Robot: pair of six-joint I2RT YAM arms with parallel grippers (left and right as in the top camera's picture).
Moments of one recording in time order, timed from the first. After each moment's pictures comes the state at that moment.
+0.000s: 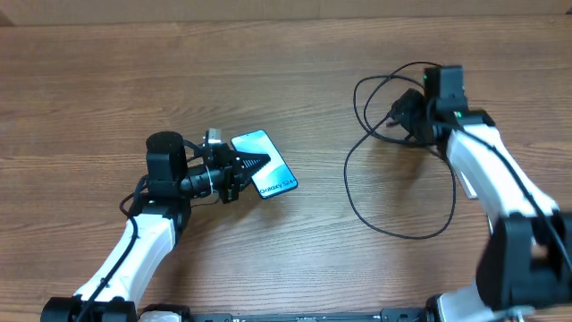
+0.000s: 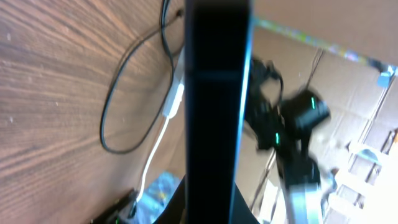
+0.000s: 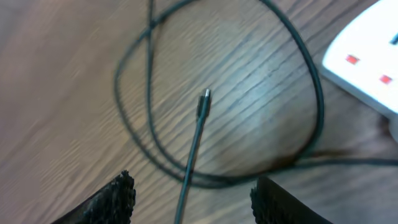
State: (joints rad) left arm -0.09 1.35 0.58 0.21 1.05 -1.38; right arm 0.06 1.75 1.22 -0.49 0.00 0.73
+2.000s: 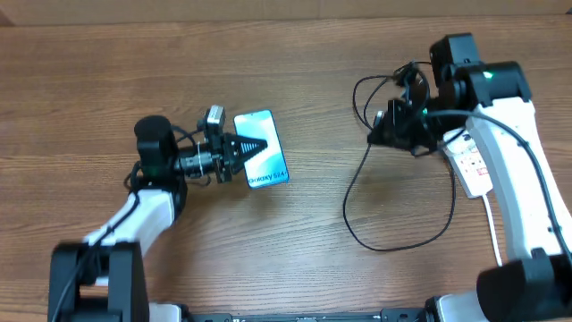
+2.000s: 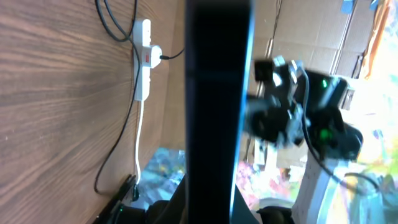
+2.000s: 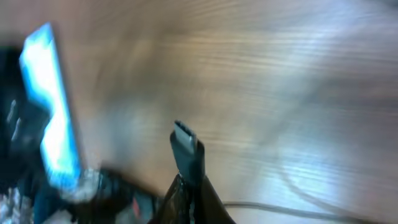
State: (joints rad) left arm -0.02 1.58 0.66 0.59 1.33 -1.38; right arm 0.11 1.65 1.64 -1.40 -0.59 0.14
